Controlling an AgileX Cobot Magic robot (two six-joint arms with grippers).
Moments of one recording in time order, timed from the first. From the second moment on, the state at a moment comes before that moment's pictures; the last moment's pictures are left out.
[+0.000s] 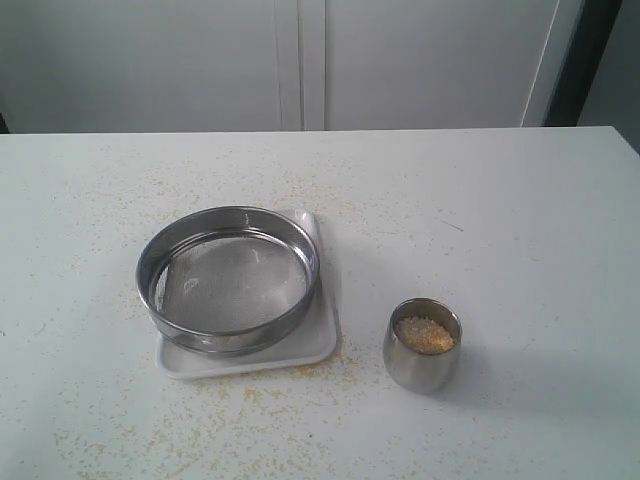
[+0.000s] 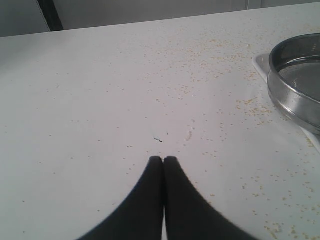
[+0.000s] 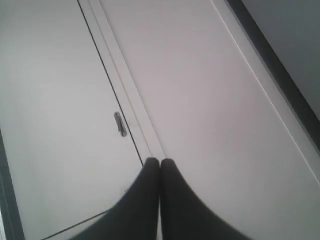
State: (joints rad) left arm 0.05 0.00 0.02 -0.10 0.34 0.18; right arm 0.11 0.02 -0.08 0.14 -0.49 0.34
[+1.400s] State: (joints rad) left arm 0.05 0.00 0.02 -0.10 0.34 0.18; right arm 0.14 1.09 -0.37 -0.84 -0.87 0.48
